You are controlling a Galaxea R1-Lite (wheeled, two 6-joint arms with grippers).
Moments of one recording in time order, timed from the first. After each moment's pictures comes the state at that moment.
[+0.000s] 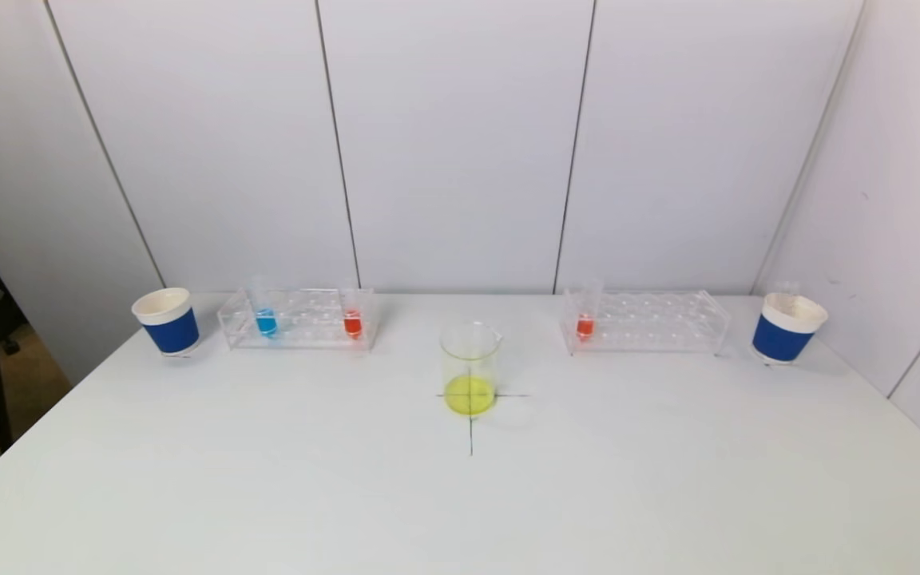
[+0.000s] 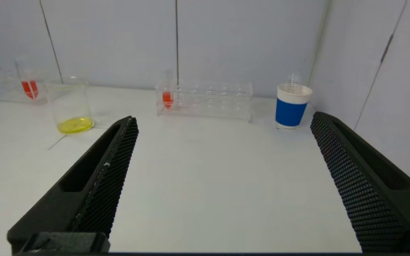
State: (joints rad) left arm 0.00 0.00 -0.02 0.04 0.00 -0.01; right arm -0.01 0.03 -0.09 -0.10 0.08 -0.01
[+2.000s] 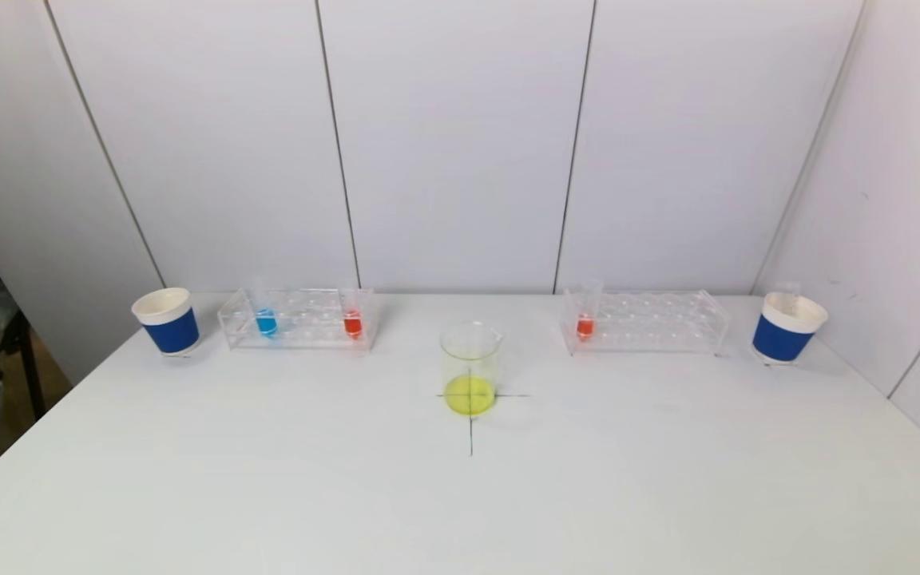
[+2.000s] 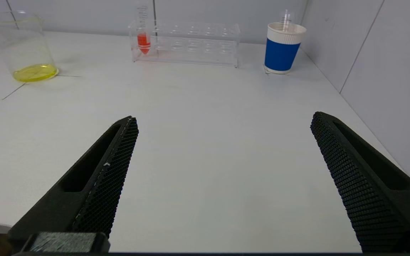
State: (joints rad) left arm 0.00 0.00 -0.02 0.04 0.00 -0.01; right arm -0.01 0.00 0.00 0.00 0.02 -0.04
